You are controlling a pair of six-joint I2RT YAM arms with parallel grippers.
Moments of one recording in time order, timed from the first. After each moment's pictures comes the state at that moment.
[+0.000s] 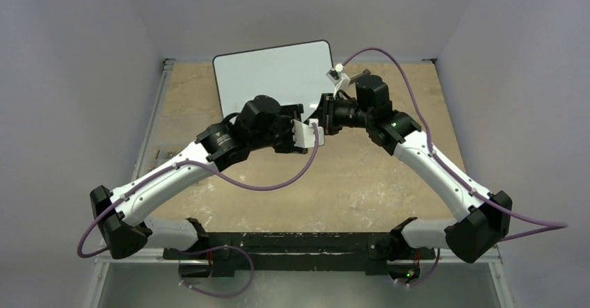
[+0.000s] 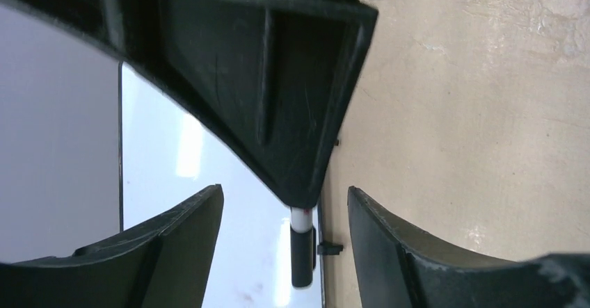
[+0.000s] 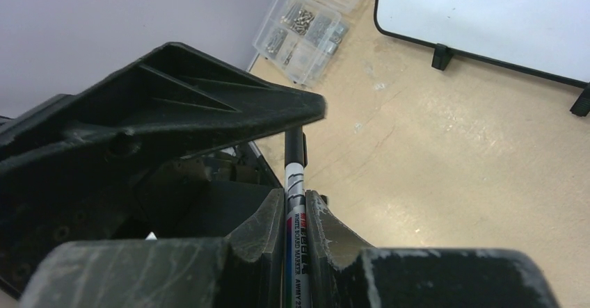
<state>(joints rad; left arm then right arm) -0.90 1.32 1.33 -0.52 0.04 0.79 0.55 1.29 1.21 -0.33 -0.59 0.58</state>
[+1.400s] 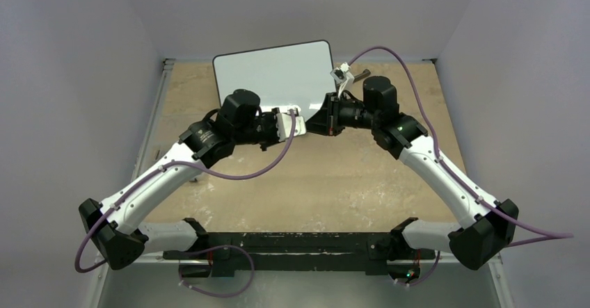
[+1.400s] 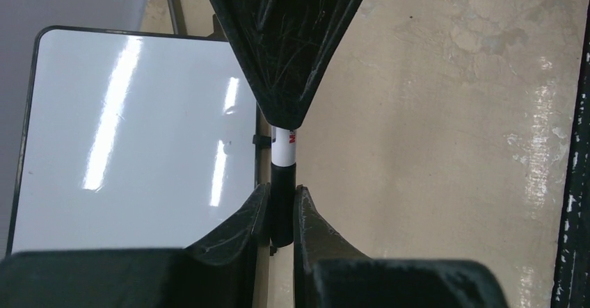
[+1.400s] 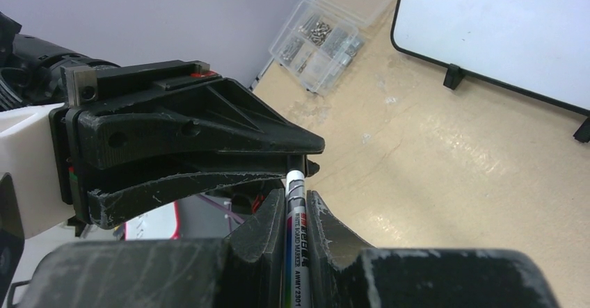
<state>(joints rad) -0.75 1.22 1.27 -0.59 0.31 0.62 0.55 1.24 1.19 -0.30 -0.64 0.56</state>
